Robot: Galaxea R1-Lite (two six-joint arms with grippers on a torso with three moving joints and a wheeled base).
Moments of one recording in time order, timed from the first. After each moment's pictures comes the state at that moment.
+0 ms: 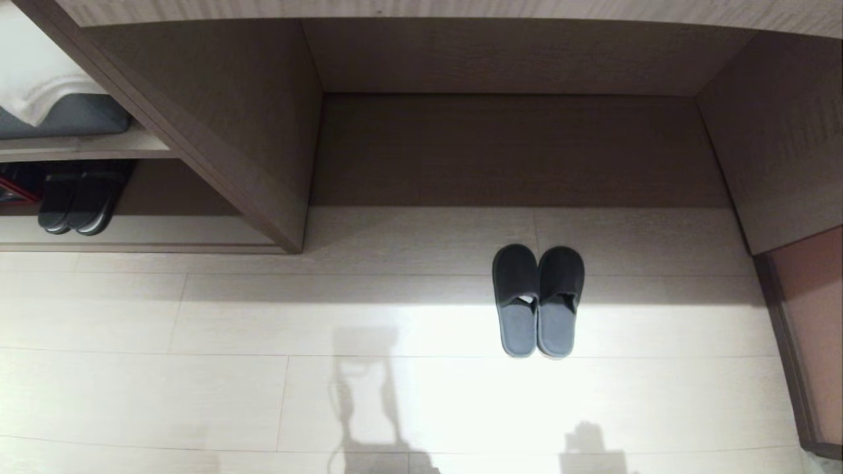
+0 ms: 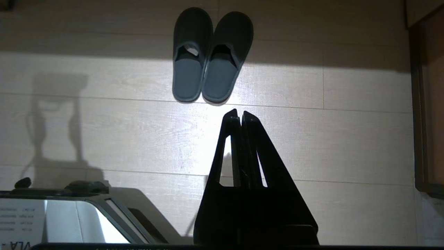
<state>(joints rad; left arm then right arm) 0.00 0.00 0.00 0.00 0.00 -0.01 0.01 0.00 0.00 0.00 -0.01 0.01</state>
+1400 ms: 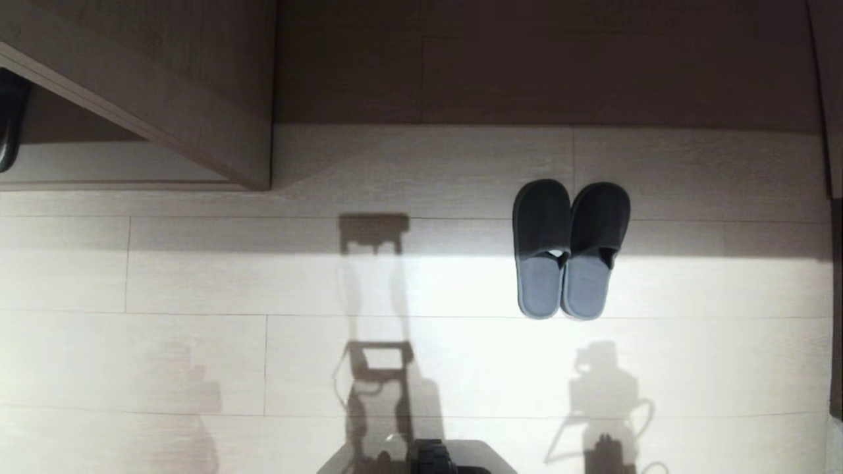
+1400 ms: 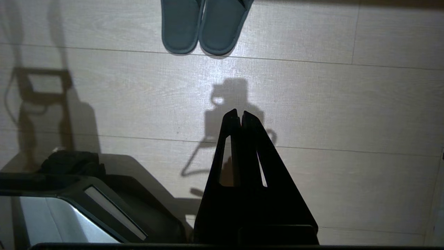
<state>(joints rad) 0.00 0.00 0.00 0.00 0.00 -0.01 0.01 0.00 0.00 0.00 -0.01 0.01</state>
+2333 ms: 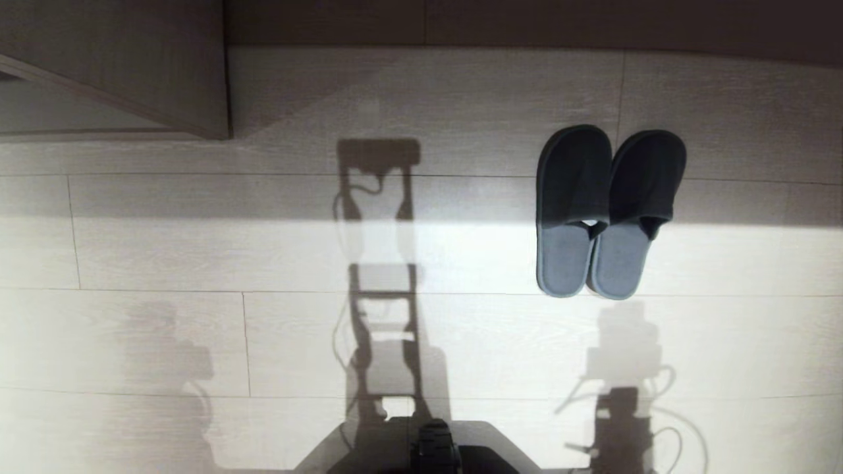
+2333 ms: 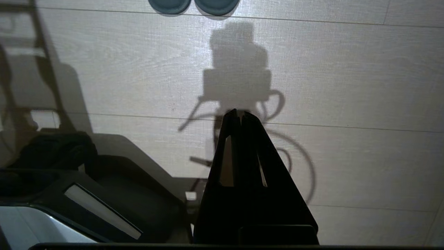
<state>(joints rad) 0.00 0.00 0.00 0.00 0.00 -0.01 0.01 0.00 0.00 0.00 -0.01 0.02</state>
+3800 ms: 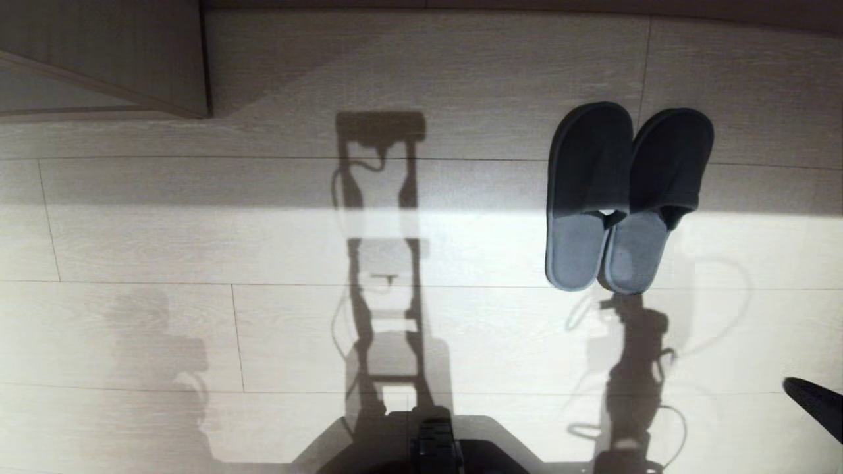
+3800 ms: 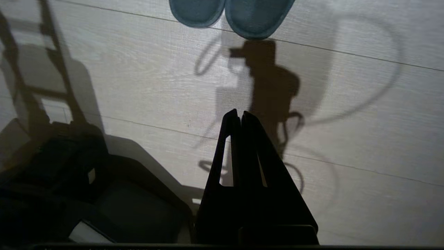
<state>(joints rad) 0.00 0.00 0.00 0.00 0.00 0.00 0.05 0.77 -0.22 -0.39 0.08 -0.07</state>
